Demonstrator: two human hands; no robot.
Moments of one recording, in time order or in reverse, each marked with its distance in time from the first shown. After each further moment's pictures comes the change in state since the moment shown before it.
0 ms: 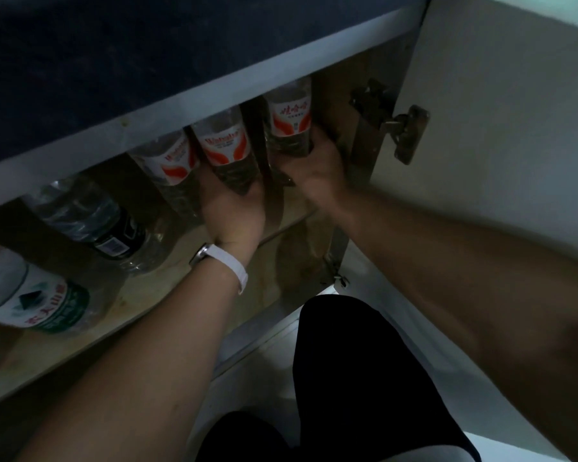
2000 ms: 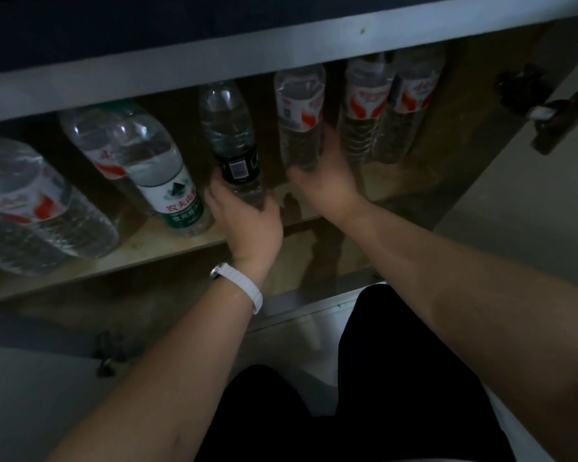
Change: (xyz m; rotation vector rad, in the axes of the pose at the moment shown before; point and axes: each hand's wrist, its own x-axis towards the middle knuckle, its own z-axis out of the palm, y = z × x) left_hand -0.045 -0.057 -0.126 -0.025 0.215 -0.151; right_hand -0.080 -0.004 0.113 -0.189 -0.254 -0.256
